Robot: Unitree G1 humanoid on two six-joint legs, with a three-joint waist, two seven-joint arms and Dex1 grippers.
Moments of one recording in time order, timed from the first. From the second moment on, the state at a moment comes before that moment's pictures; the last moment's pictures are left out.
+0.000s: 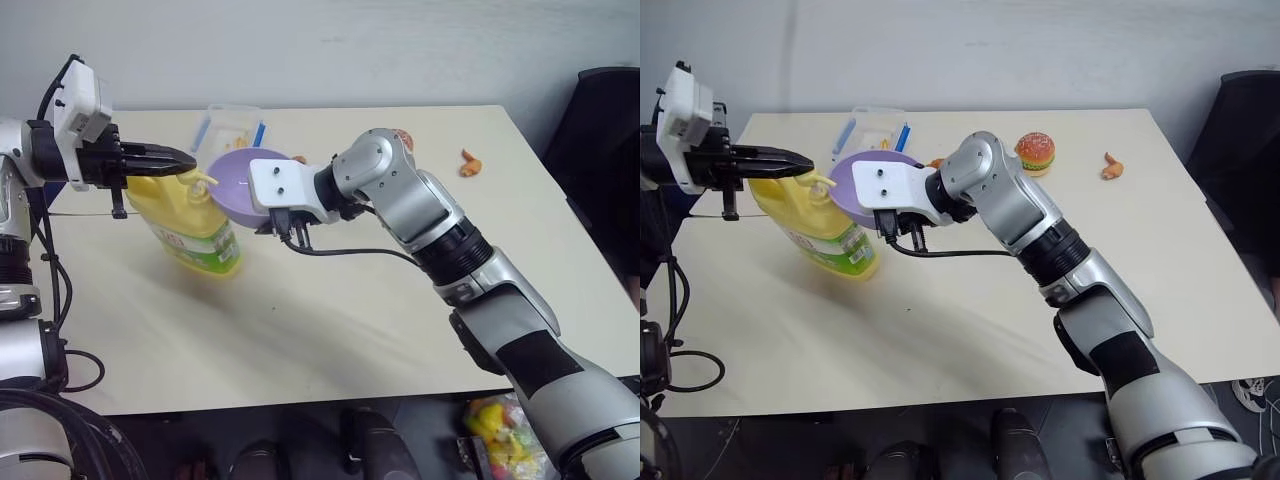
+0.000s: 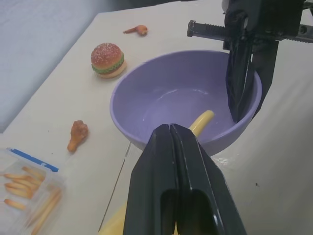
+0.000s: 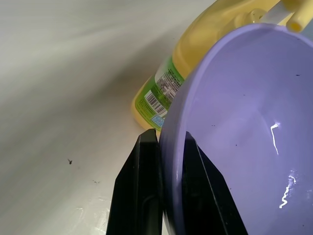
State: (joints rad) left arm -1.03 0.95 0.05 0.55 -0.27 0.19 -1.44; right arm -1.29 -0.24 0.50 0.35 -0.08 0.35 1.22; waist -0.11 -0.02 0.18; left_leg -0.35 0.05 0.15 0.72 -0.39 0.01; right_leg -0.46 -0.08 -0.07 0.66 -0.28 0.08
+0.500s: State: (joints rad) left arm -0.97 0.92 0.05 0.52 -0.26 0.12 -1.38; right arm -1.28 -0.25 0.50 0.35 -0.10 0.33 1.23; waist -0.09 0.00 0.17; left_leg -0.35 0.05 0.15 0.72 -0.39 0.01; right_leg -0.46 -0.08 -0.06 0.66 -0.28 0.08
